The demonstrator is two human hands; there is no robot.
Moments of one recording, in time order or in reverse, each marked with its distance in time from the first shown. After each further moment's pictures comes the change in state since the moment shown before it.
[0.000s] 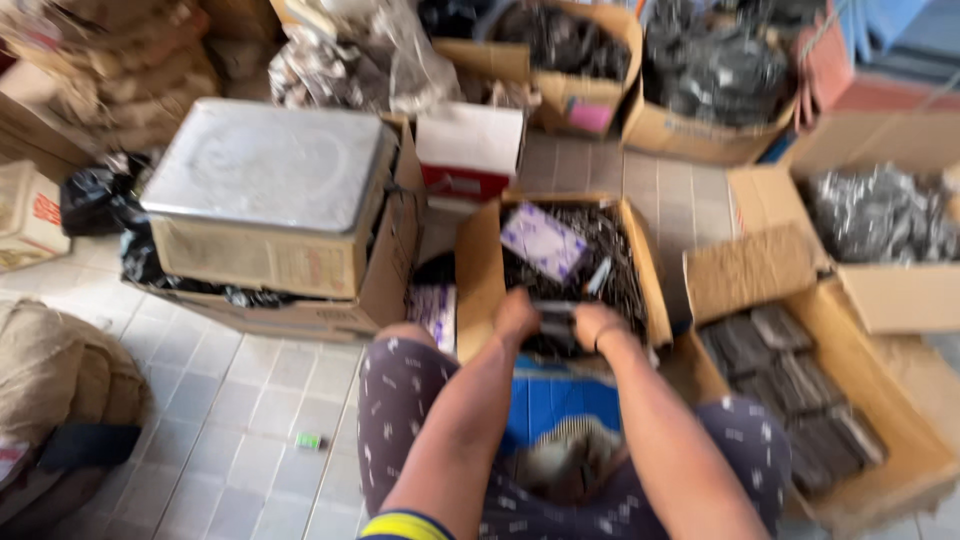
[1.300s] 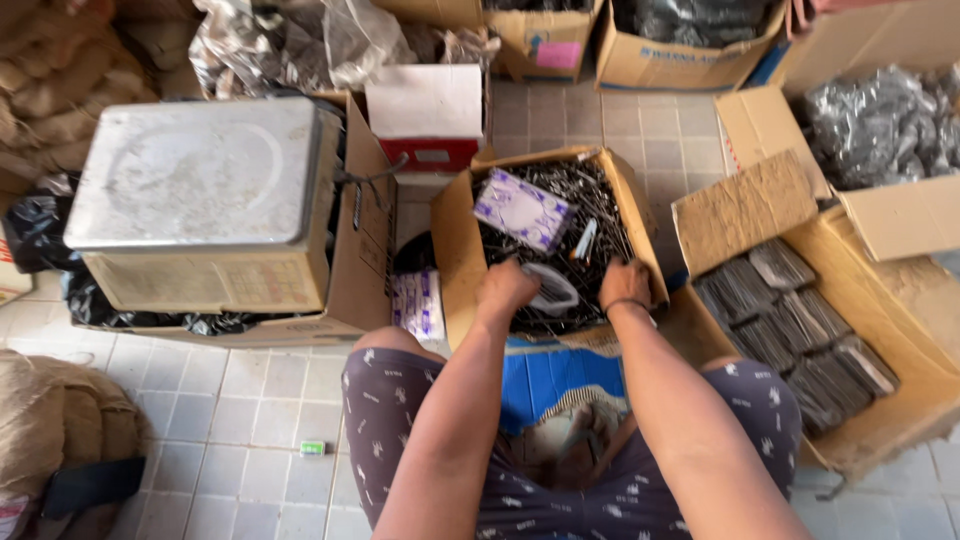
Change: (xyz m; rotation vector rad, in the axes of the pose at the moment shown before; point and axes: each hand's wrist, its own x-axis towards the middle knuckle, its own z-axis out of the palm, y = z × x) left_hand 0.015 0.045 -0.013 0.275 -0.077 -0.092; right_hand 0.120 0.112 0.081 0.325 0.520 0.335
